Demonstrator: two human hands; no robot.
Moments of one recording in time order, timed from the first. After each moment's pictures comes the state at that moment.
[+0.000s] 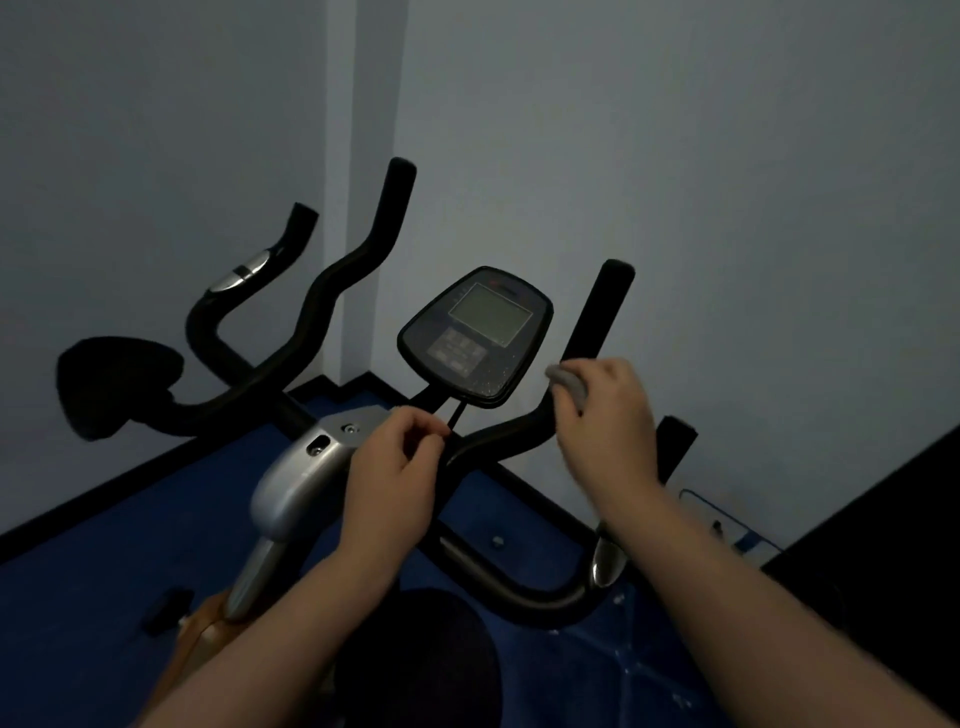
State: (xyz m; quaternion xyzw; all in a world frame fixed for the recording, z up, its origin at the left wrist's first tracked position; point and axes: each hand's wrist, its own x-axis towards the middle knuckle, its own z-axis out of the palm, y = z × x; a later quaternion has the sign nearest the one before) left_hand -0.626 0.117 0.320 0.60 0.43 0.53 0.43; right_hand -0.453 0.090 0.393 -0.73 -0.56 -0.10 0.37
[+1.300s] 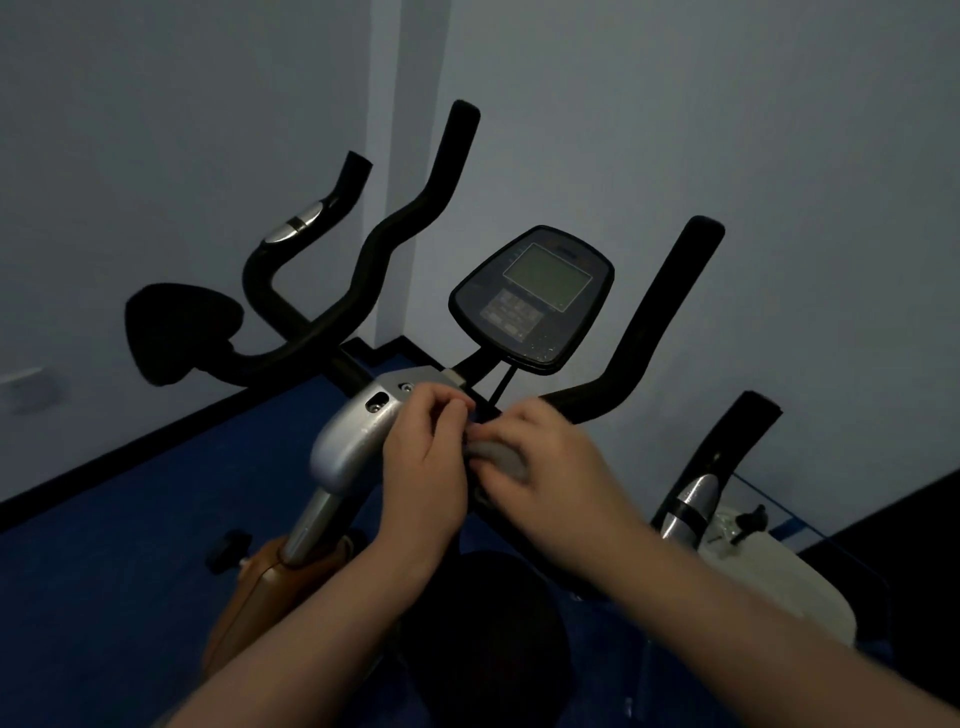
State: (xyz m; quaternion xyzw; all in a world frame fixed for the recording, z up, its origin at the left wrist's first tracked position) left_hand -0.643 0.104 0.312 0.51 0.41 0.57 0.50; right_hand -0.529 0.062 0.359 -0.61 -0.75 0.09 0.25
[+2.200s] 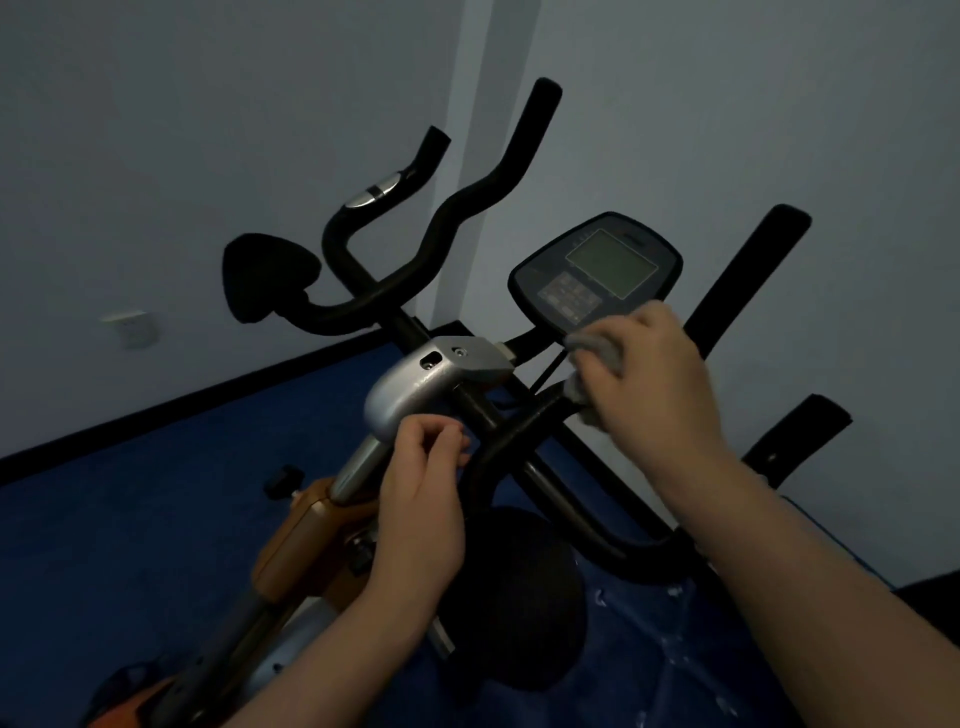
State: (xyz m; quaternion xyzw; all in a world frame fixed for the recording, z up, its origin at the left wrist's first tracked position) left_hand -0.668 0.048 0.293 0.41 0.48 0.58 0.51; right_hand -0.511 0.087 0.387 -0.68 -0.68 0.01 0.28
